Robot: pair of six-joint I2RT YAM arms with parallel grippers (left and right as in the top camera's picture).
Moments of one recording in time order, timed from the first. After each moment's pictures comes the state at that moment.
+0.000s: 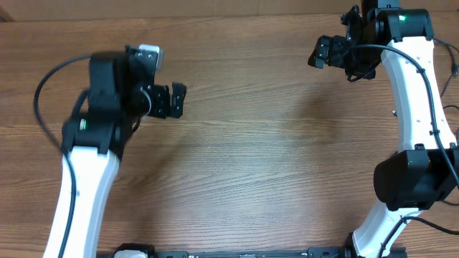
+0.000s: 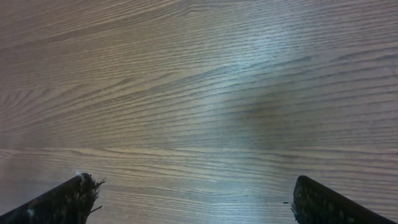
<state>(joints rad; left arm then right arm) -0.09 1.27 1.26 -0.70 0.21 0.01 0.02 1.98 2.05 -1.32 -0.24 0.17</state>
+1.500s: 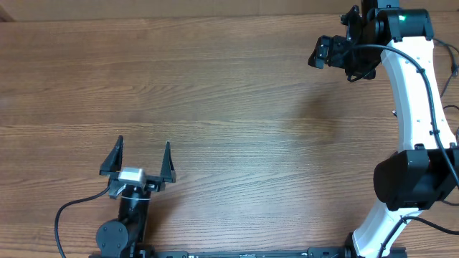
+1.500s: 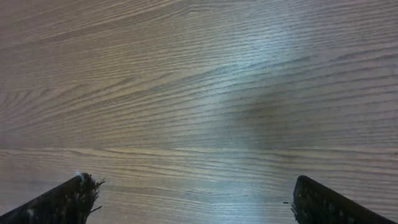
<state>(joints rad) -0.08 0.08 0.01 0.28 0.05 0.01 0.02 1.98 2.05 -1.32 -0.24 0.17</state>
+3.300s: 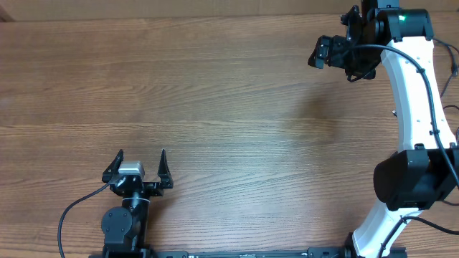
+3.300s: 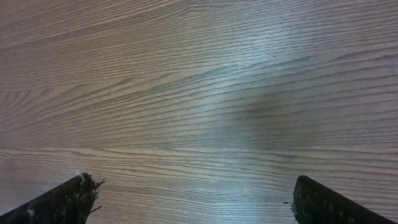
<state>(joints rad) -0.03 0.02 0.01 -0.08 -0.01 -0.06 0.02 1.98 2.05 -1.33 -0.24 0.17</state>
